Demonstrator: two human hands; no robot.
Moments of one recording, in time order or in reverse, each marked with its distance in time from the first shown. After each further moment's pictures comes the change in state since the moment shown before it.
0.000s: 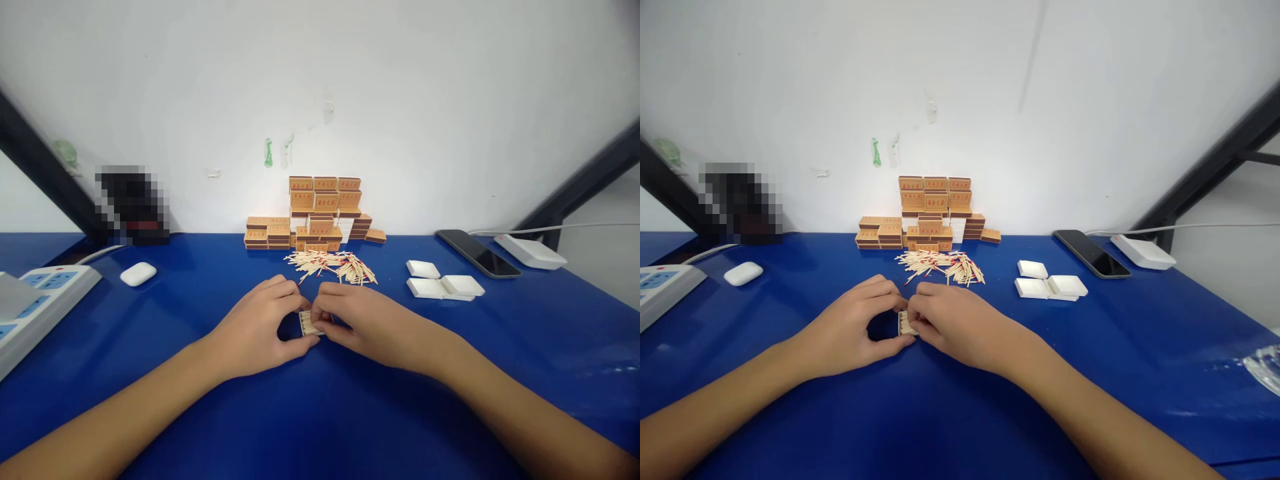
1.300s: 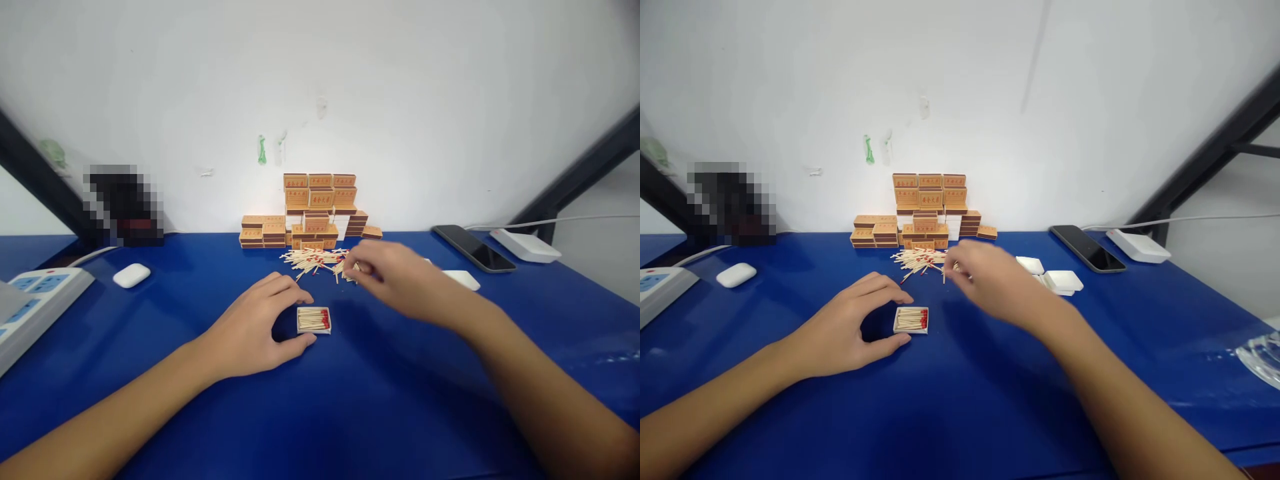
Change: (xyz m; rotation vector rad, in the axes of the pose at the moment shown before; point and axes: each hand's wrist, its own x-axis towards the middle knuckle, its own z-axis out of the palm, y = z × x) left_hand -0.002 0.001 0.000 -0.053 0.020 0.003; right_hand -0.013 0.036 -0.043 -0.233 0.231 0.195
